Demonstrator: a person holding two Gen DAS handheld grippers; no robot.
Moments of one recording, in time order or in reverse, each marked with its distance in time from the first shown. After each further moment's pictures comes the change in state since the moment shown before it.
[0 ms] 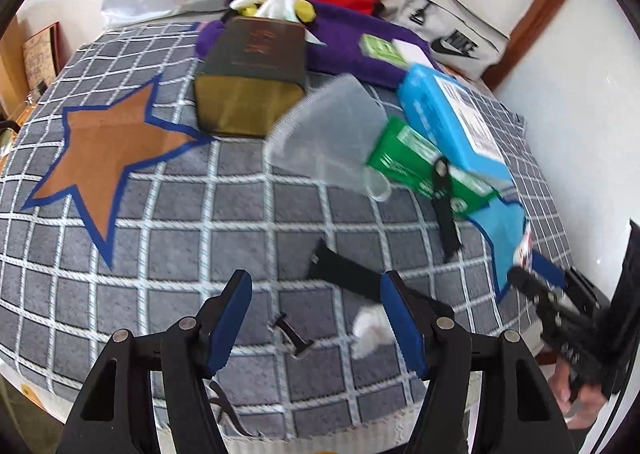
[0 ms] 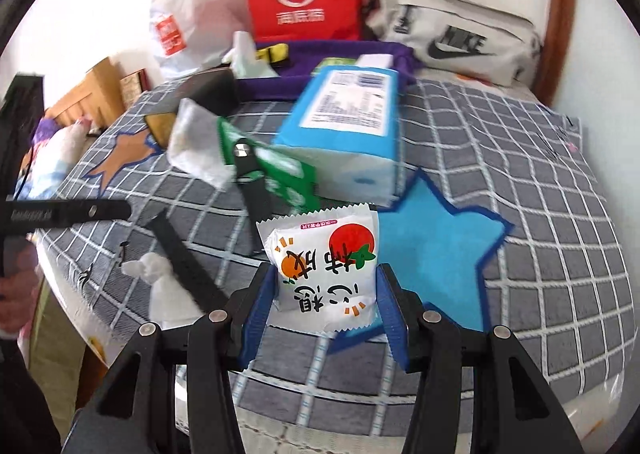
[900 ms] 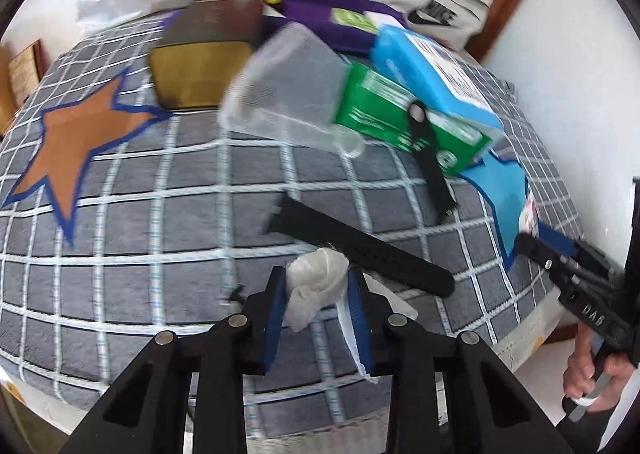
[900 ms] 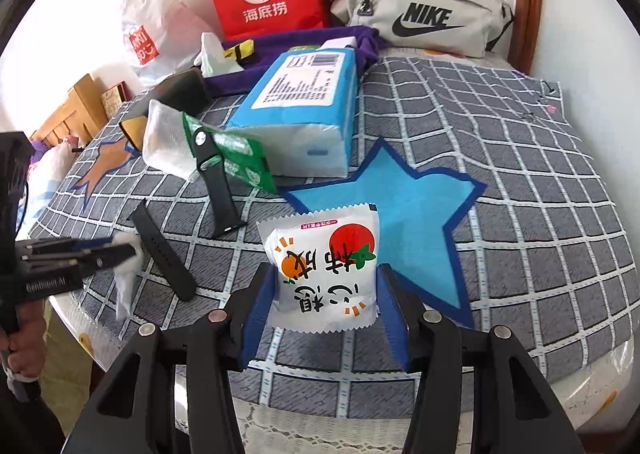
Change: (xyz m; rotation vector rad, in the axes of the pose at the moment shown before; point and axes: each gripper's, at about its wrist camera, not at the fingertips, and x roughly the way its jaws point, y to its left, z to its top) left arm 0.014 -0.012 -0.021 0.067 0.003 0.015; right arm 0.003 -0.022 -0.016 0.082 0.028 -0.010
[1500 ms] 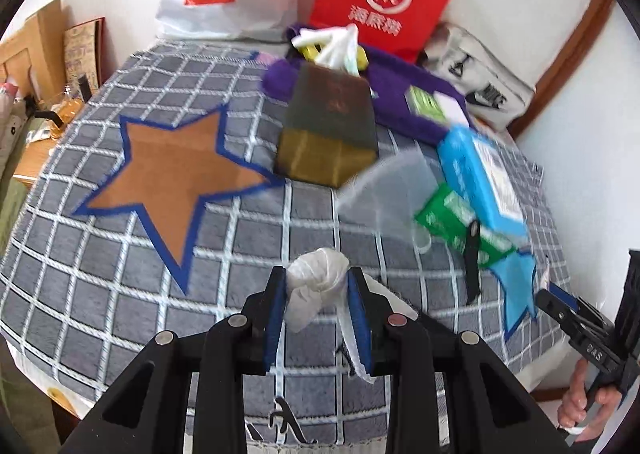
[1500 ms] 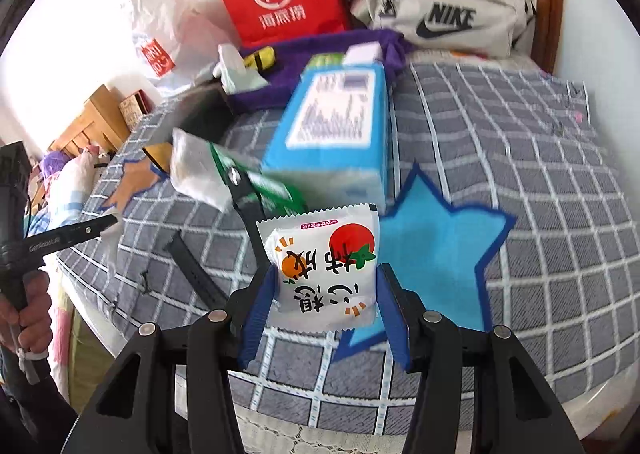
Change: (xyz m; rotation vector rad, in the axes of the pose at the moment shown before) left arm -0.047 0.060 0.038 -0.186 -0.119 0.042; right arm -0.011 0.010 0.042 0.022 0.033 0.098
